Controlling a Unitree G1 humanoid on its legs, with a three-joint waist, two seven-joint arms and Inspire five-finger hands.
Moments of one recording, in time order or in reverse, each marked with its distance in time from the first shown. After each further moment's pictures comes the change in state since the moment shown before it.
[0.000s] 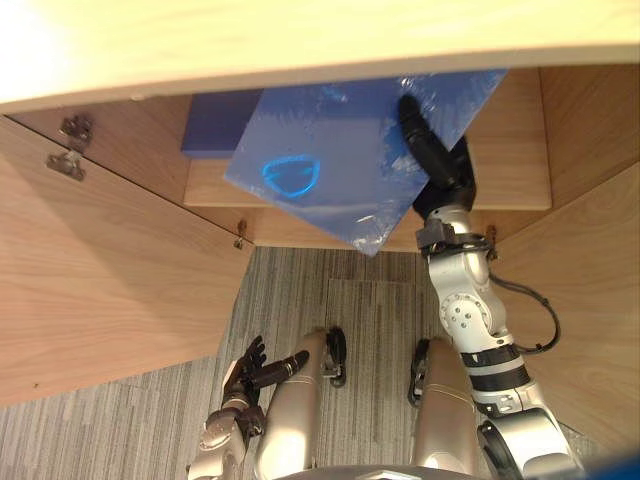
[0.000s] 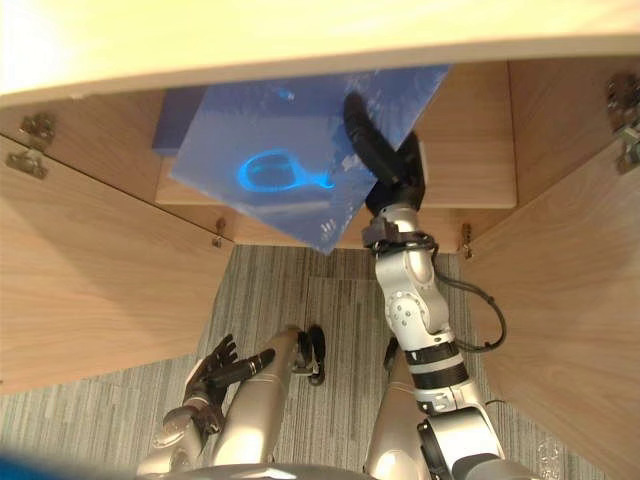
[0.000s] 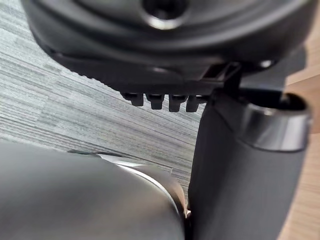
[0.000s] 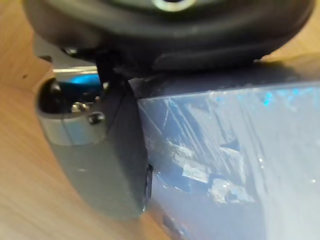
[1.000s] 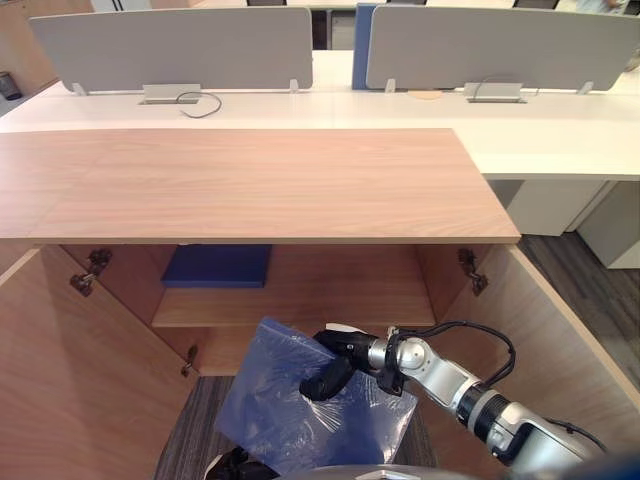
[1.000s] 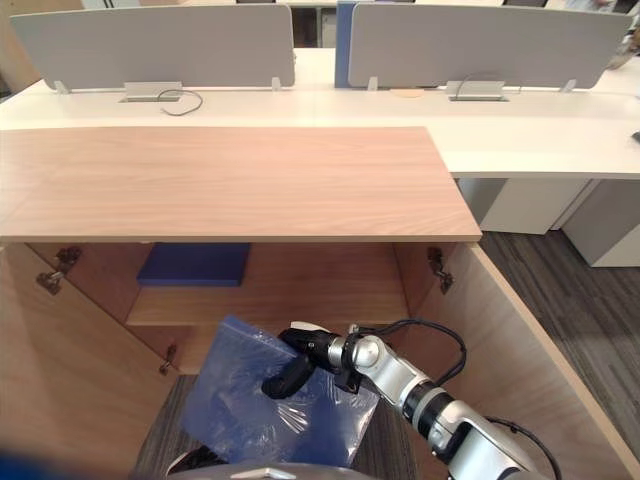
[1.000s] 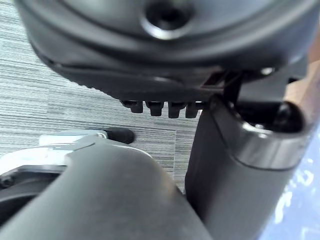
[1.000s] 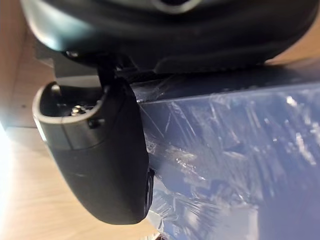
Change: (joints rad) left arm 0.093 0.058 0.057 0.368 0.285 0.051 -0.068; right arm 0.117 -0.132 0.669 0.617 -0.672 0.148 0.614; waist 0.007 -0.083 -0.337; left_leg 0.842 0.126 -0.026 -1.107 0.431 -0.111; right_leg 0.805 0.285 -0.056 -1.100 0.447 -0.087
